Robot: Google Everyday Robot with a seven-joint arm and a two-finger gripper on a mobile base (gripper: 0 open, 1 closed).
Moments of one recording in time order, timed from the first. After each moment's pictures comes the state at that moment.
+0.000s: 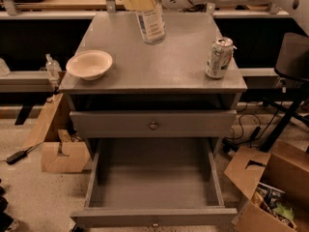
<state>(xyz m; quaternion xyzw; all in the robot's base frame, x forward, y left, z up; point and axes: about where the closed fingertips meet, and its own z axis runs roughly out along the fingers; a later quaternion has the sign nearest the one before) 0.656 0.018 1.078 -0.41 0.69 0.18 0.56</state>
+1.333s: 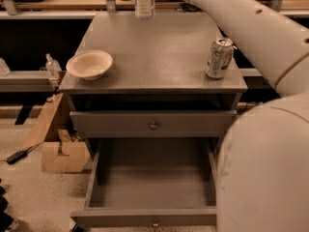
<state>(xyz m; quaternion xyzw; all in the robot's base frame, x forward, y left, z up) 0.851 0.015 1.069 -0.22 0.72 0.15 0.64</state>
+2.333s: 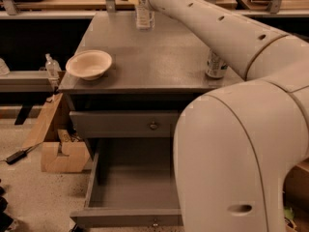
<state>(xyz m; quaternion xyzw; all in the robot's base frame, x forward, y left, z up) 0.901 0.021 1.012 -0.18 0.76 0.12 0.62</state>
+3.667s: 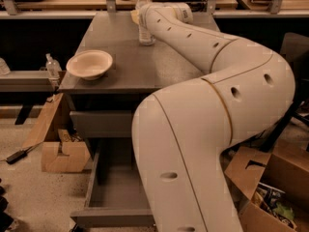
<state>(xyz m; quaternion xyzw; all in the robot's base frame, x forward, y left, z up) 0.953 0.016 0.930 -0.17 0.76 0.06 0.62</state>
